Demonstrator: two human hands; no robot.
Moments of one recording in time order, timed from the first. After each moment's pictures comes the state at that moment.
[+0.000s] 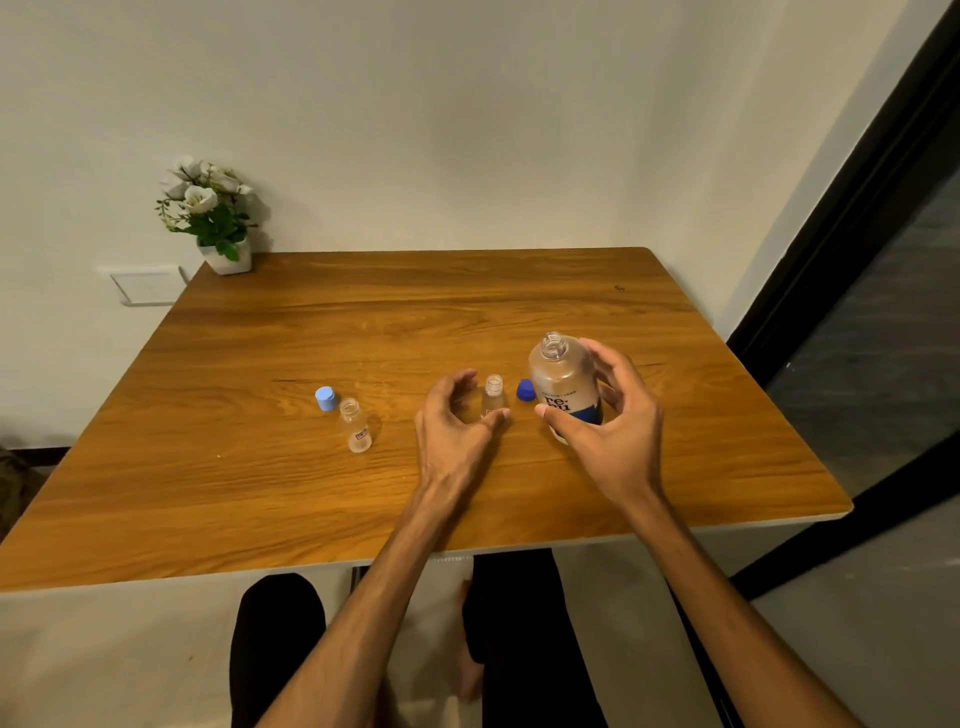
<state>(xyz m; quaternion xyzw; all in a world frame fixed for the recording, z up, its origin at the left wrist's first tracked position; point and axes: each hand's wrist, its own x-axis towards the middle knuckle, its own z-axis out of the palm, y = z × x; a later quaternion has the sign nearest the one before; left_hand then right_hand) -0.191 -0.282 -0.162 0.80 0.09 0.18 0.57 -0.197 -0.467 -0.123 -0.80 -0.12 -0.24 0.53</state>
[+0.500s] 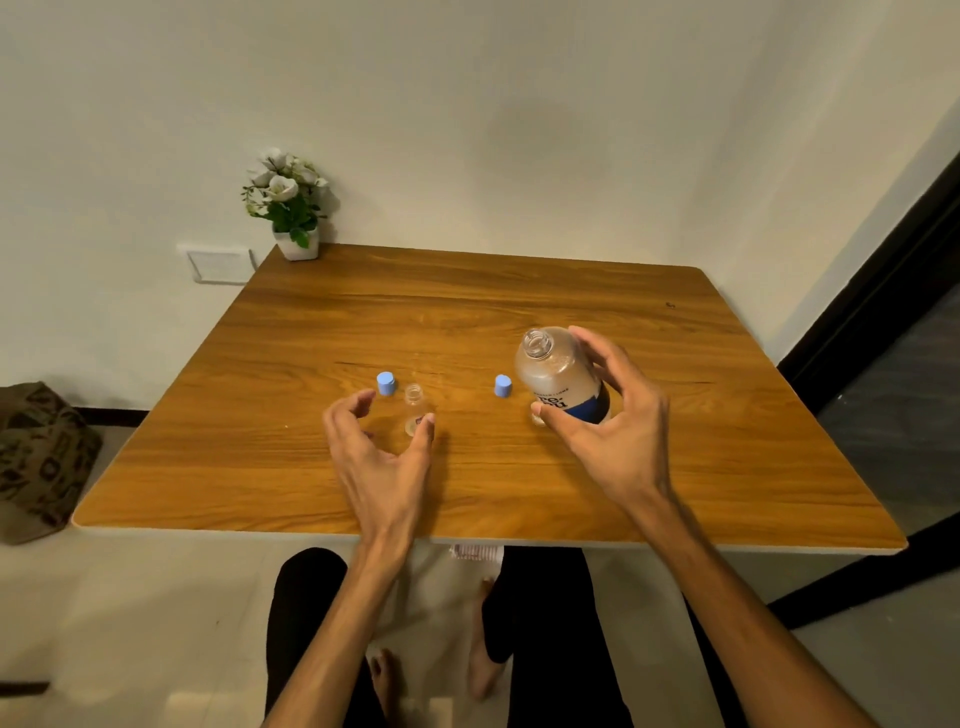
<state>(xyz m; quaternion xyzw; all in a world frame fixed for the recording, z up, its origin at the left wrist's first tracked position) -0.276 -0.190 -0.162 0.75 0.22 0.39 0.49 -0.221 -0.408 -0.090 -0.81 -0.21 -0.22 0.50</state>
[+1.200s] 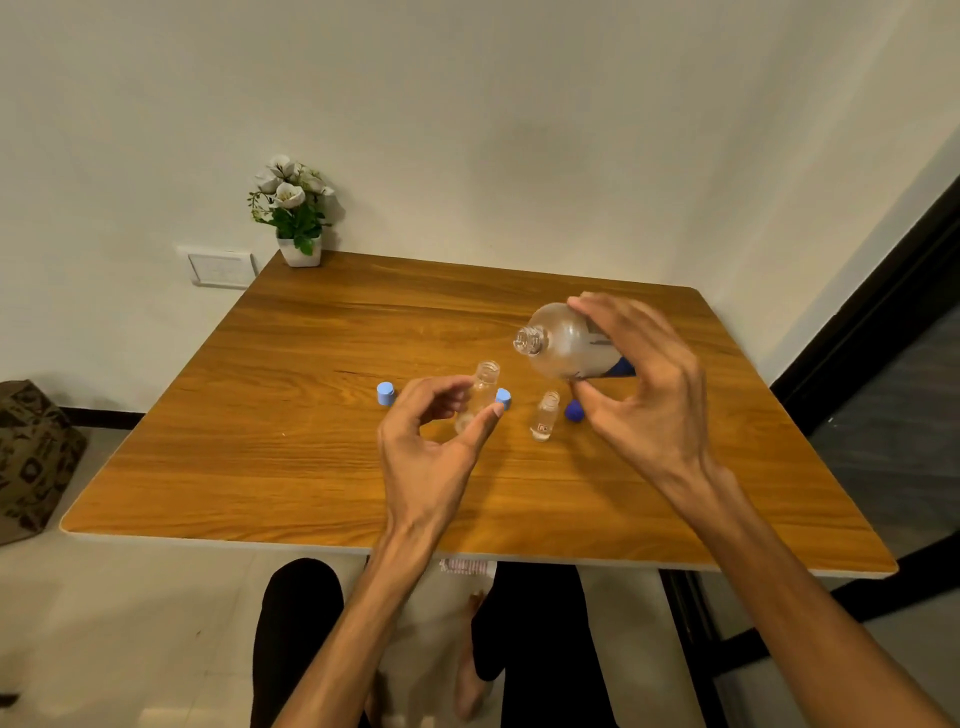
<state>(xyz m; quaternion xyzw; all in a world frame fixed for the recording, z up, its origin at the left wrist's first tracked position) -0.272 -0.221 -0.106 0.70 0.05 0.36 0.62 -0.199 -0.422 -0.039 -0.84 -0.34 -0.33 0.28</state>
